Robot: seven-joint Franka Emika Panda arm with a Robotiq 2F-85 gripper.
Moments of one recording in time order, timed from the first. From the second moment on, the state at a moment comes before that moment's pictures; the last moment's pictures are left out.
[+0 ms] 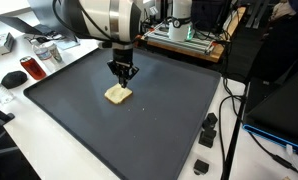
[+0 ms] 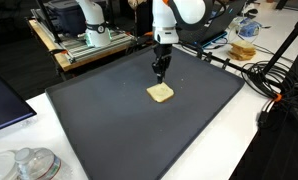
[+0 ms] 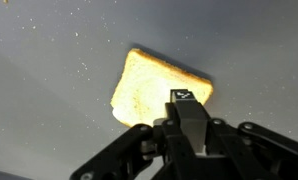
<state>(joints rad) -0.32 0.91 0.67 -1.46 2.27 4.05 -2.72</state>
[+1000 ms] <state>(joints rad) -0.43 1.10 0.88 -1.32 2.14 4.21 -2.71</state>
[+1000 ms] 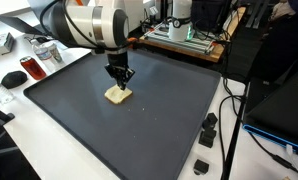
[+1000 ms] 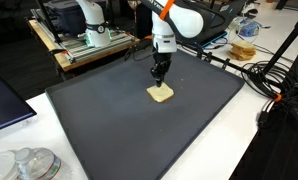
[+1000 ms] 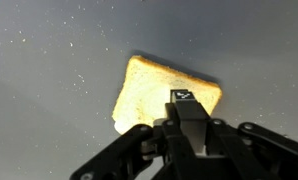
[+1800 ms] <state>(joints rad) -0.45 1.15 0.92 -1.29 2.09 4.21 -2.71</state>
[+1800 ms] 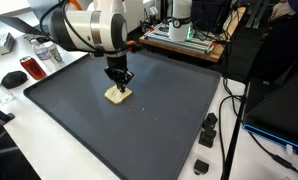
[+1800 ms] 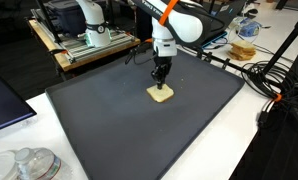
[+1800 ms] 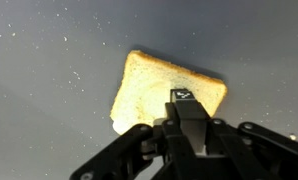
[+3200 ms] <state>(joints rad) -0.48 1.11 0.93 -1.40 2.09 4.21 -2.71</state>
